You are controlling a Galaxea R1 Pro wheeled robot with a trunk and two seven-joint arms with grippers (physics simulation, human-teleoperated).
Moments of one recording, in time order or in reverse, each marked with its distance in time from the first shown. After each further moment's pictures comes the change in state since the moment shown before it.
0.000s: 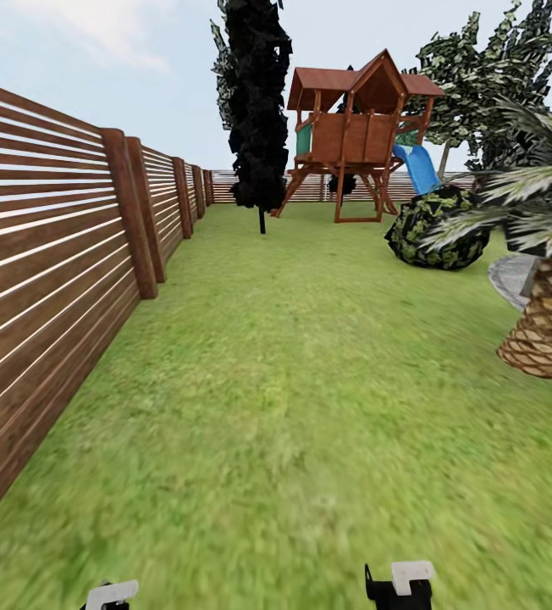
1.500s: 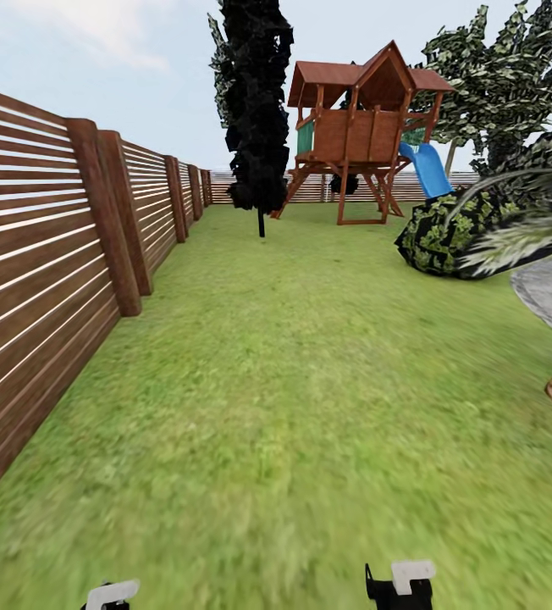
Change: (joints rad) left arm 0.000 0.000 0.000 0.000 0.000 0.000 0.000; right arm 0.000 -0.002 0.000 -0.002 0.002 -0.002 -0.002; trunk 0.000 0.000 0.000
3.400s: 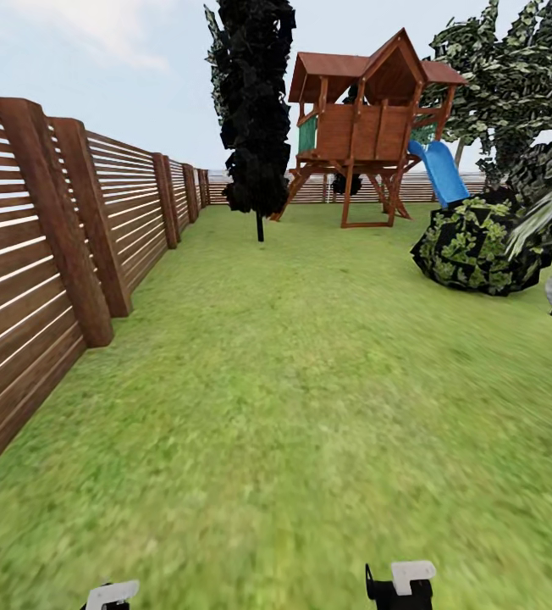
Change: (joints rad) left arm 0.000 0.000 0.000 0.000 -0.001 0.000 0.000; right arm 0.000 0.000 0.000 0.002 0.000 0.000 0.000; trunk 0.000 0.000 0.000
